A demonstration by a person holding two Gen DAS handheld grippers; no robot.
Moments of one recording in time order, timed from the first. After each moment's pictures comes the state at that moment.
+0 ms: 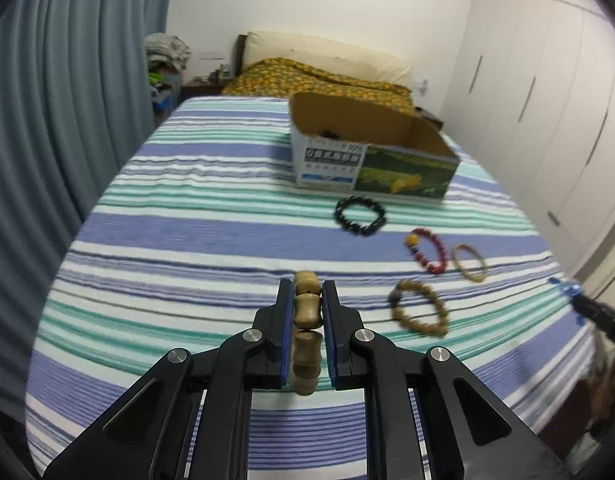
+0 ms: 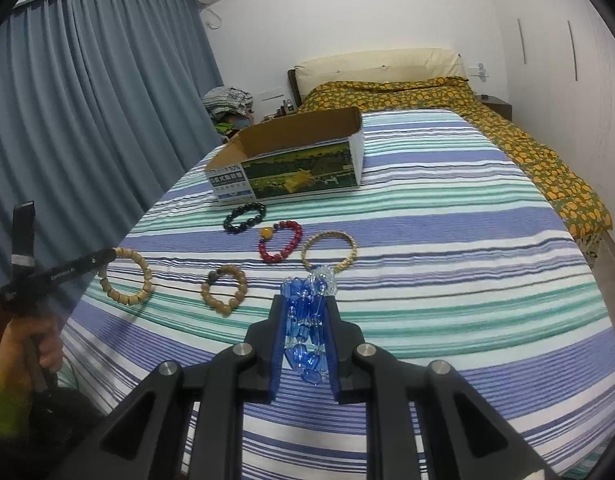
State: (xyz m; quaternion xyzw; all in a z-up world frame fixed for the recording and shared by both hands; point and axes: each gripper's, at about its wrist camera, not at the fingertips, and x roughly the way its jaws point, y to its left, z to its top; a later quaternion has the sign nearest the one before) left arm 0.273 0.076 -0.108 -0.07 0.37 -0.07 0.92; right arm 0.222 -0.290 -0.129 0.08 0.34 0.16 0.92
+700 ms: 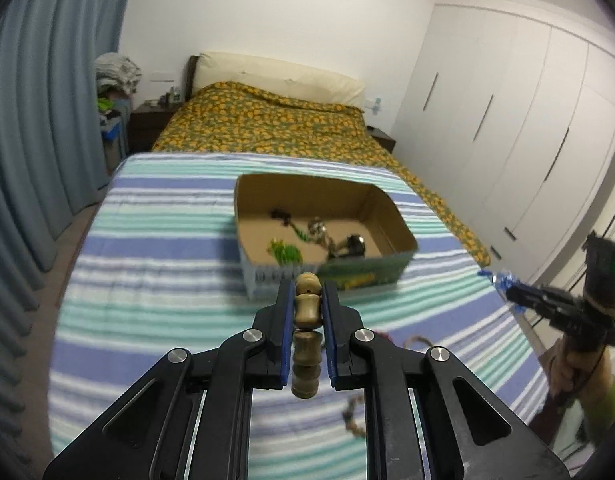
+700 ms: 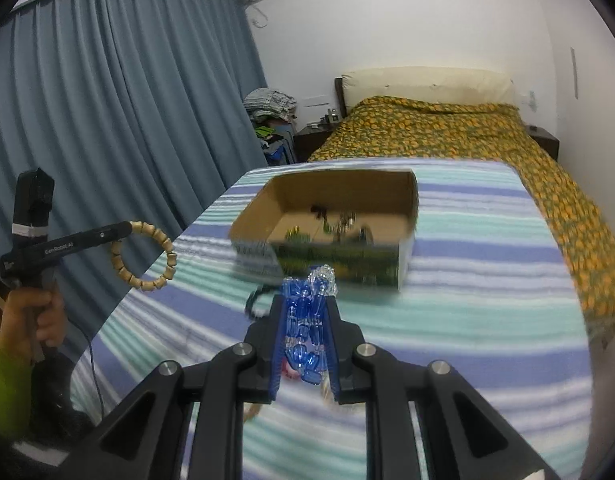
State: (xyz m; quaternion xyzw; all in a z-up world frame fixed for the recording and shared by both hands) left arm 0.392 0.074 -0.011 -0.07 0.34 -0.16 0.92; right arm 0.358 -0.267 -0.046 0.04 0.32 0.23 0.92
